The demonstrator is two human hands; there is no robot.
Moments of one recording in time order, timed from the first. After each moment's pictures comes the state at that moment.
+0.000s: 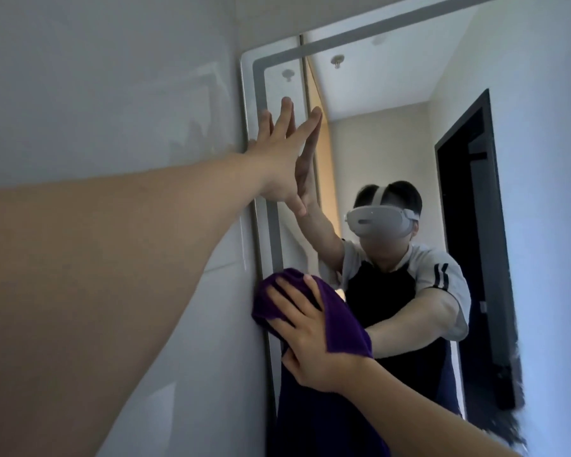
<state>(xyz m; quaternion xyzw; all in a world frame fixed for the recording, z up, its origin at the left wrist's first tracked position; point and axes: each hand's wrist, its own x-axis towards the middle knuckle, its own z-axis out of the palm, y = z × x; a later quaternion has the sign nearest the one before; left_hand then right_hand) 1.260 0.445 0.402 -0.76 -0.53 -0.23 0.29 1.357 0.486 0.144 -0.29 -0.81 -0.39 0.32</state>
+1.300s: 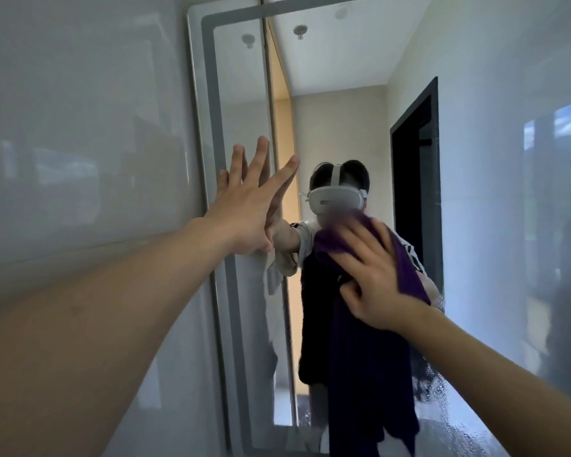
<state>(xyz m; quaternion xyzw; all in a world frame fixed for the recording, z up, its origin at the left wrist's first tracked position) 1.277 0.458 0.293 -0.79 -0.47 -0.25 0.30 1.506 0.439 0.165 -0.33 -0.73 -0.41 0.43</state>
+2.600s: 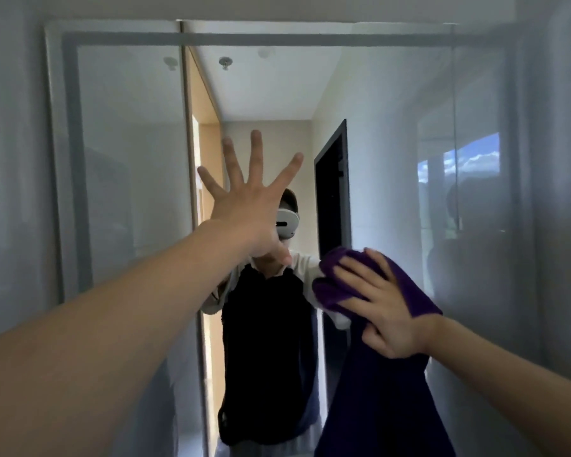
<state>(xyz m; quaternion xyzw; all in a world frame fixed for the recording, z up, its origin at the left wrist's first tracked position) 1.453 0.405 0.327 -0.81 -0.46 -0.26 0.27 1.704 0.373 0.176 -0.33 -0.77 -0.49 0.23</state>
